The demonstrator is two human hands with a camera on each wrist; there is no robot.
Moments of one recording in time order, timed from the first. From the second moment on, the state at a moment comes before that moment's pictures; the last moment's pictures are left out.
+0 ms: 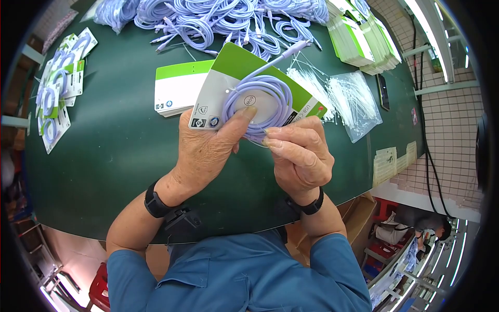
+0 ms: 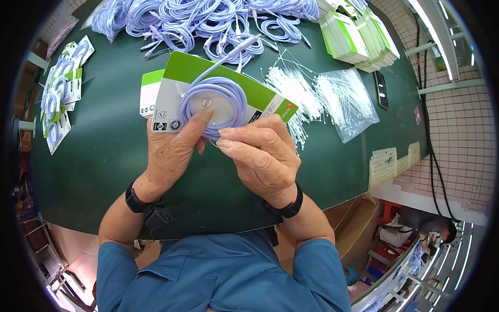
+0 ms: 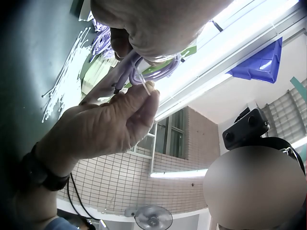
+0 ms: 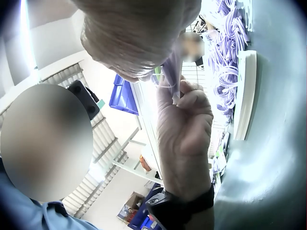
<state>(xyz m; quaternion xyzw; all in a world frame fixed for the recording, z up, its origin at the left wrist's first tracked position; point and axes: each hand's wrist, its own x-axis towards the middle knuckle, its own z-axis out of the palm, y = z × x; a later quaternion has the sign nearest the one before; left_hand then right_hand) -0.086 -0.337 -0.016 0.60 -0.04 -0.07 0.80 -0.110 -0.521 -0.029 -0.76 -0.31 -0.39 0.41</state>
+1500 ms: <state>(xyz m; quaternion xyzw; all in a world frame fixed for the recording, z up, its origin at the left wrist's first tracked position) -0.086 -0.337 -0.019 0.60 -0.04 -0.08 0.80 -0.108 -0.519 -0.031 -0.76 -0.29 -0.38 0.44</state>
